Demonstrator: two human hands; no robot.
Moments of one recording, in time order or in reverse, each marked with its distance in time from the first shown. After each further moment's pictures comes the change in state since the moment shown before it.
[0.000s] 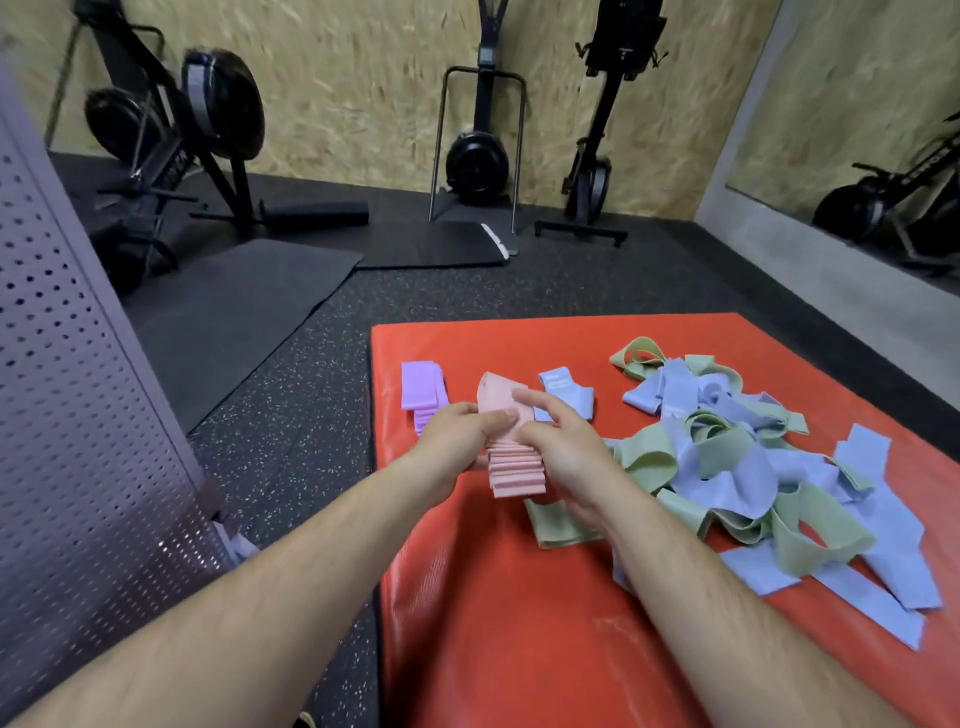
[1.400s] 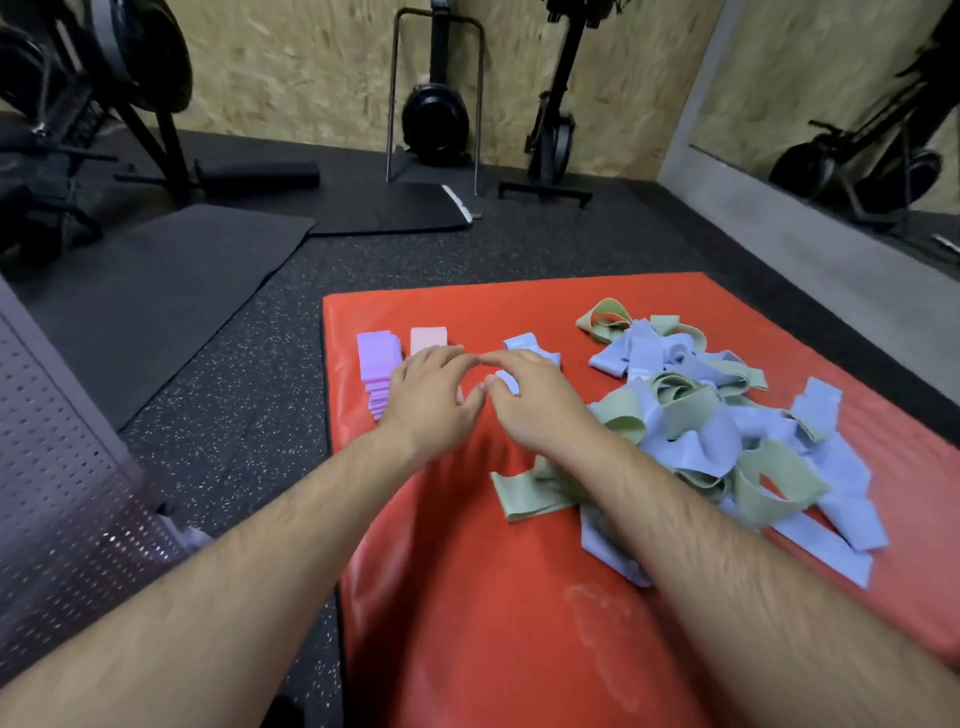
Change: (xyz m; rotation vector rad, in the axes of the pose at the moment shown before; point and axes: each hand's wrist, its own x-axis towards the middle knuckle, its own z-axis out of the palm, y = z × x) left_hand 0.043 -0.019 0.001 1.144 0.169 0.585; right_hand 0.041 0.009 -0.023 -0.858 0.074 -0.457
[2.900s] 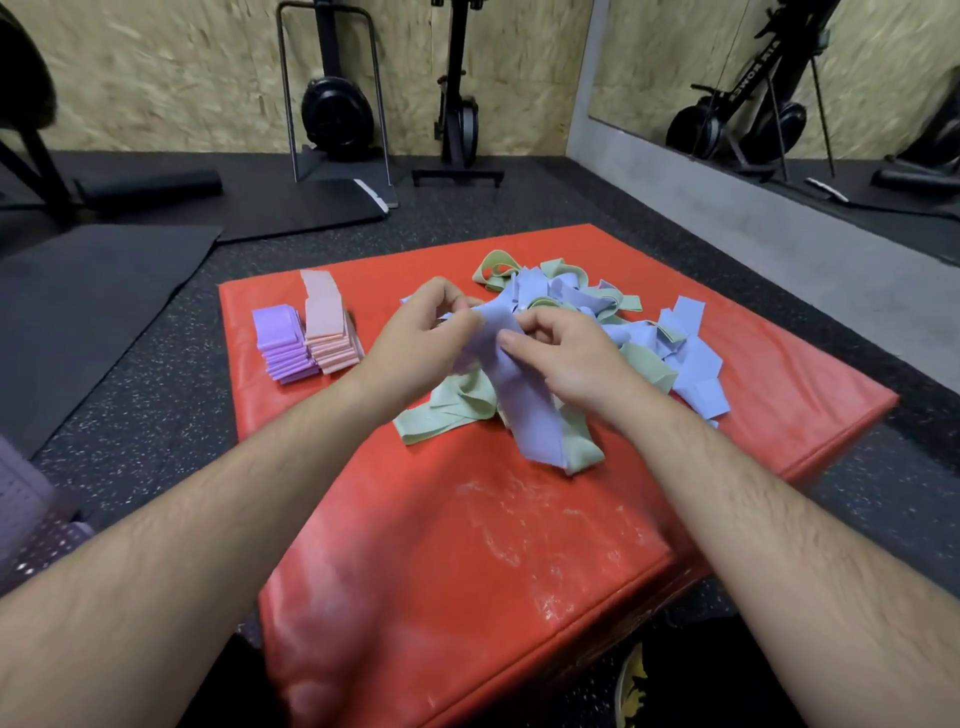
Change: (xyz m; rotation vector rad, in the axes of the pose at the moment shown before) left_hand -0.065 0.148 -0.032 -0.866 -0.155 0.040; right_hand -0.140 0.020 -0.118 0.407 0.145 0.187
